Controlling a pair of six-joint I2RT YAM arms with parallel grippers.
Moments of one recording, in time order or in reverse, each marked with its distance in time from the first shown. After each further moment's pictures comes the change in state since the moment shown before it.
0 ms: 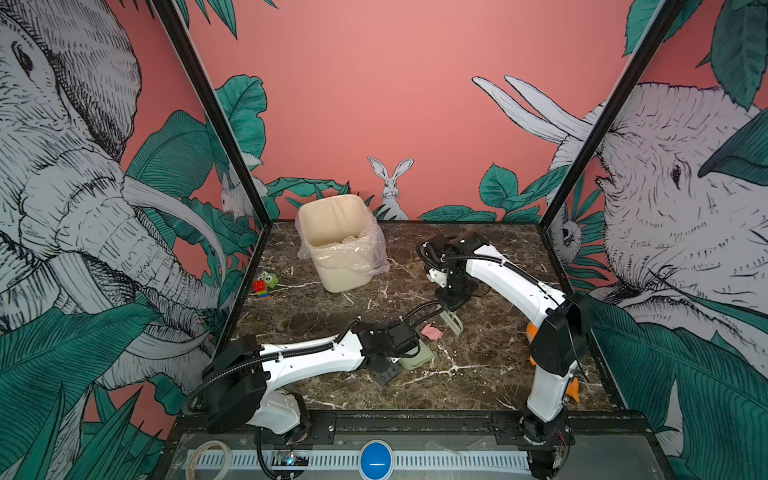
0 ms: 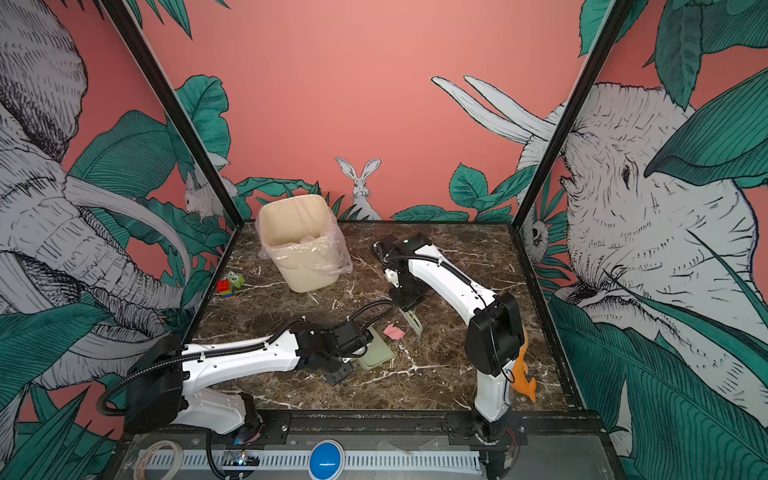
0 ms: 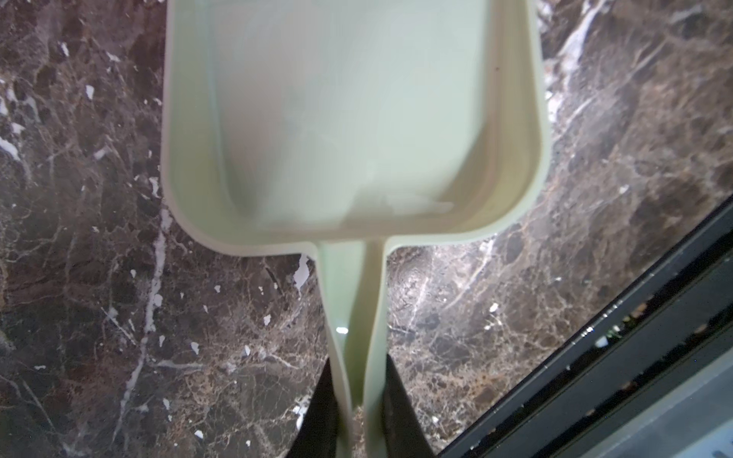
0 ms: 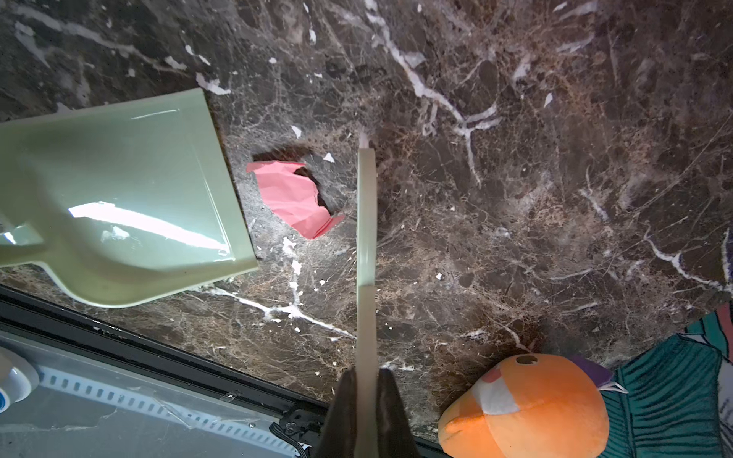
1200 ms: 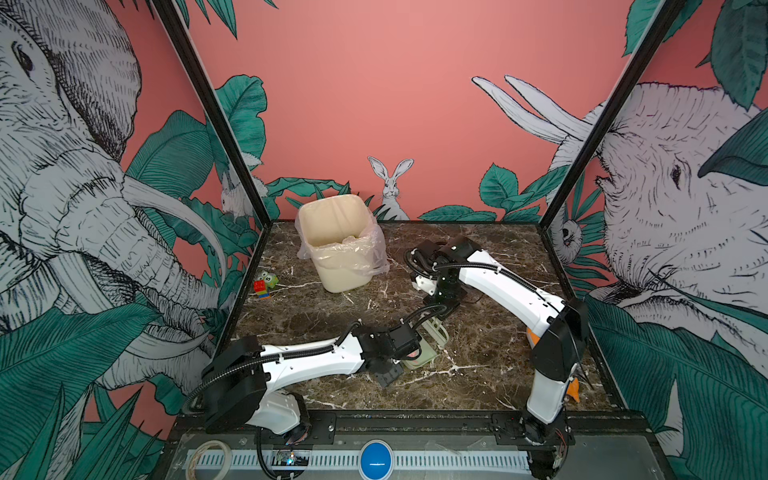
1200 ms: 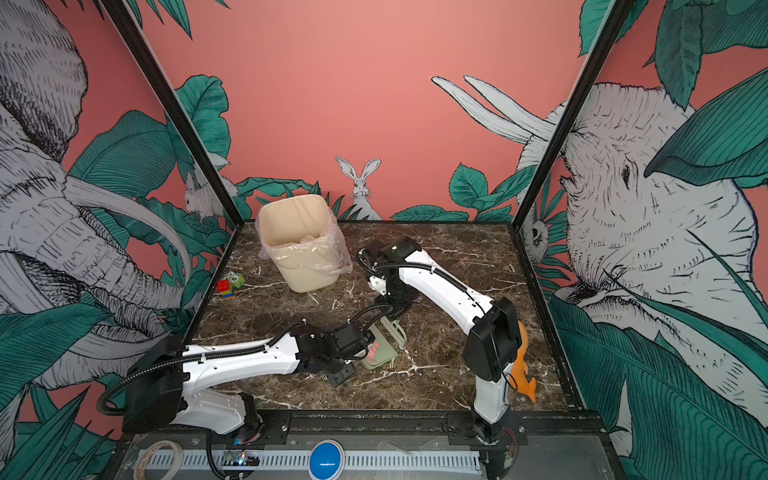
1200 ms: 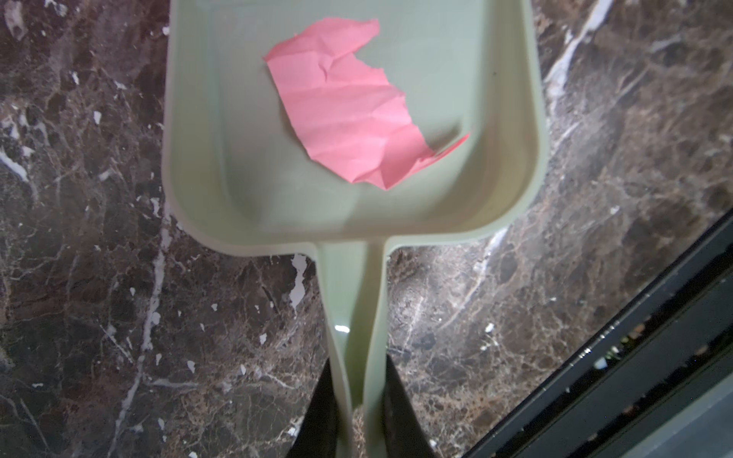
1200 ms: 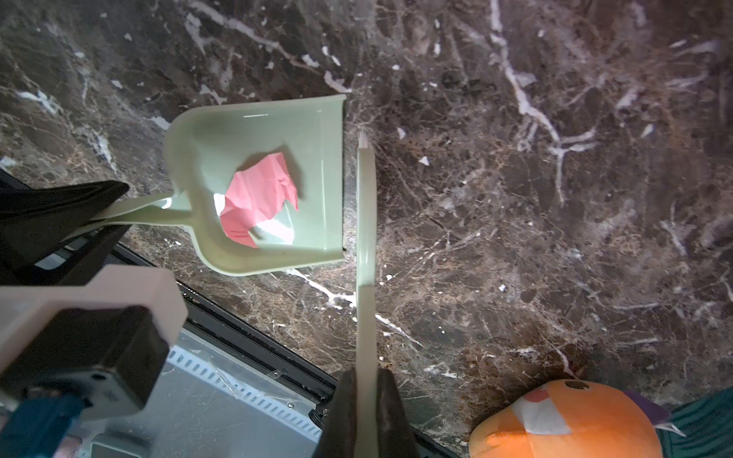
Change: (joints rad) left arm -0.012 -0.006 -0.020 0.050 -0.023 -0.009; right arm 0.082 -0.042 0.034 -0.025 -0.119 0.020
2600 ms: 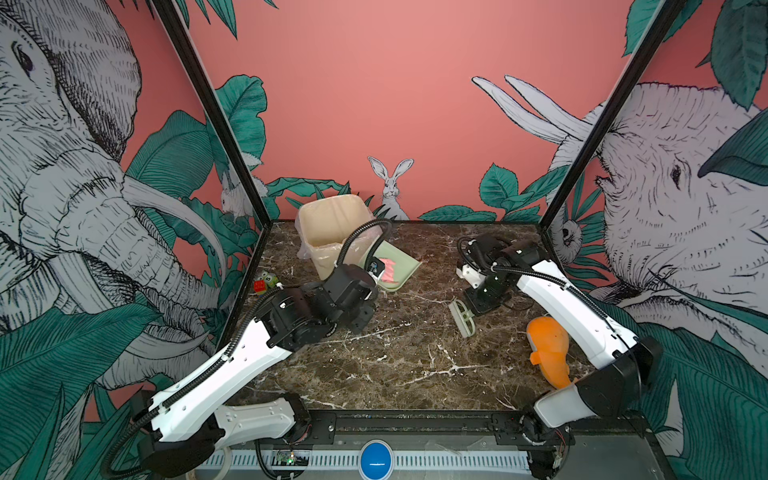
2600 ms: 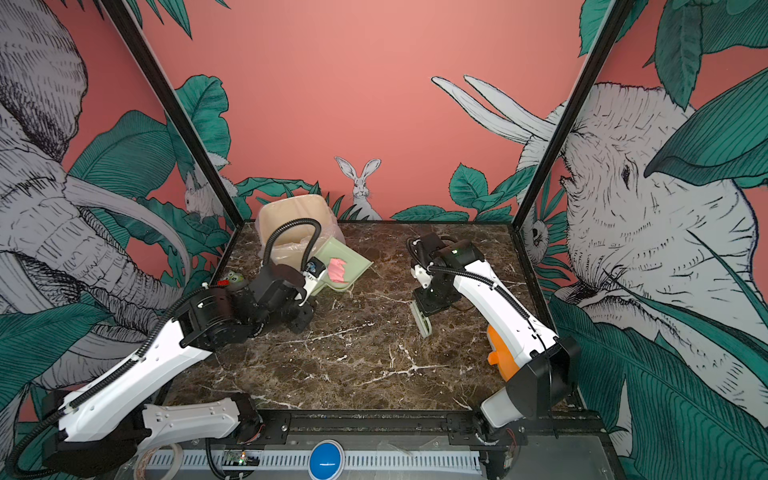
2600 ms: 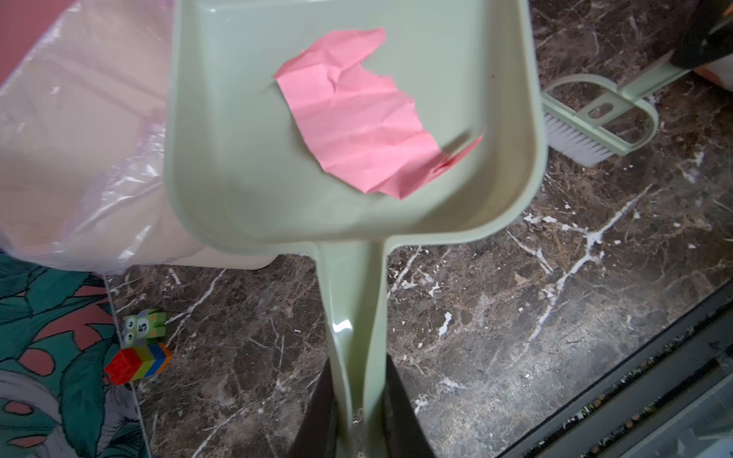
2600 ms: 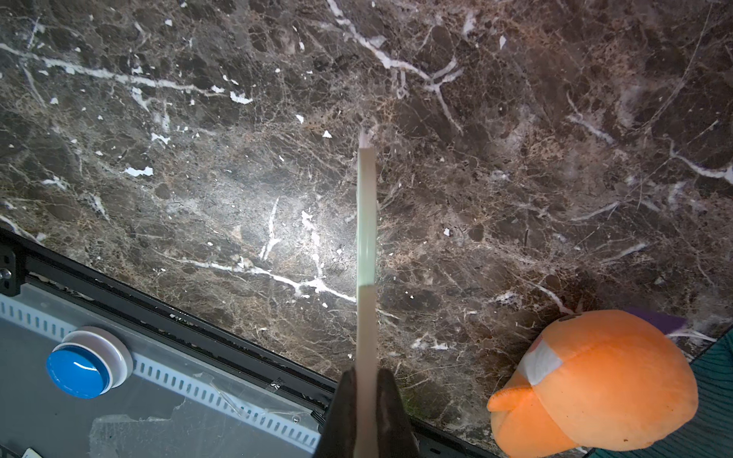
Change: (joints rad) left arm 0.232 -0.294 0.577 -0.405 -0.218 0.055; right arm -0.227 -0.322 -0.270 0.101 -0.031 0.048
